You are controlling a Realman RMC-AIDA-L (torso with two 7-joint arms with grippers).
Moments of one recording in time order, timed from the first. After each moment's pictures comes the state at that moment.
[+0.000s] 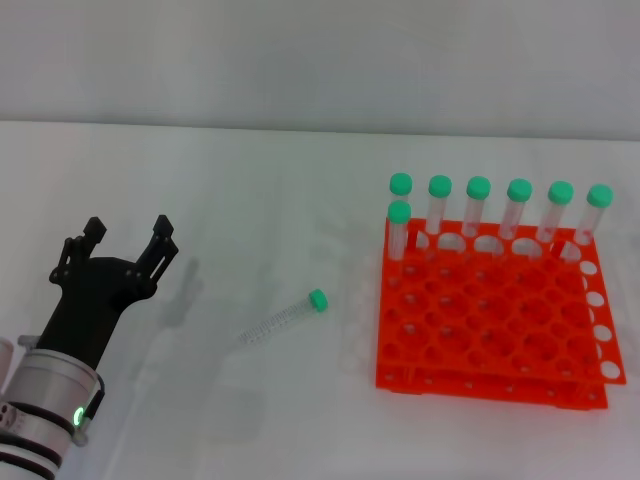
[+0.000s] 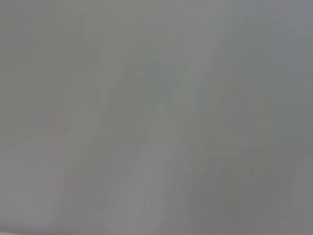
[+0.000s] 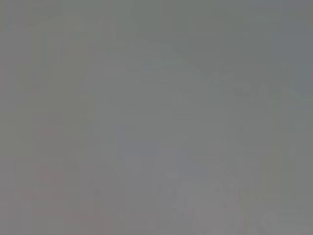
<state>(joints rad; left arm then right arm) -0.34 -2.09 2.66 0.30 -1.19 1.22 -0.20 0.51 2.02 -0.22 -0.03 2.14 1.07 -2.76</state>
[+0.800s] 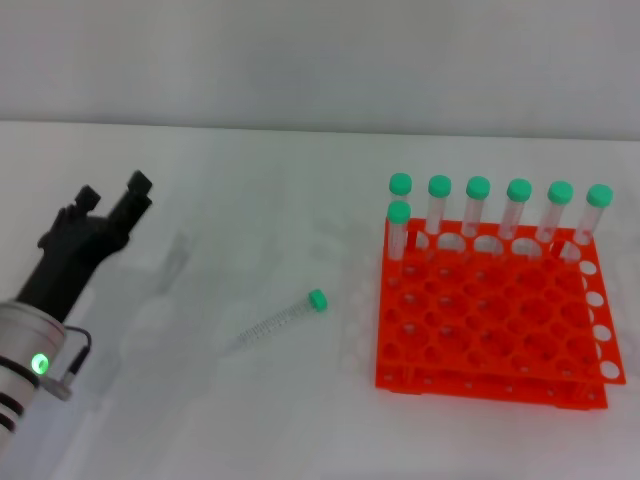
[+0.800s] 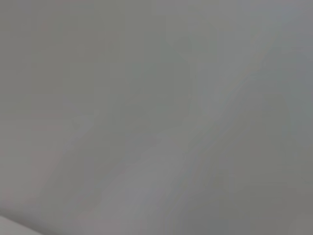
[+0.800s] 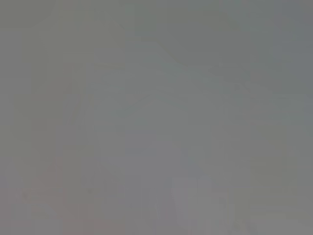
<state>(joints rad) -0.42 -2.06 2.66 0.19 -1.16 1.23 -0.63 0.49 2.02 -0.22 -0.04 2.14 1.08 -2.76</state>
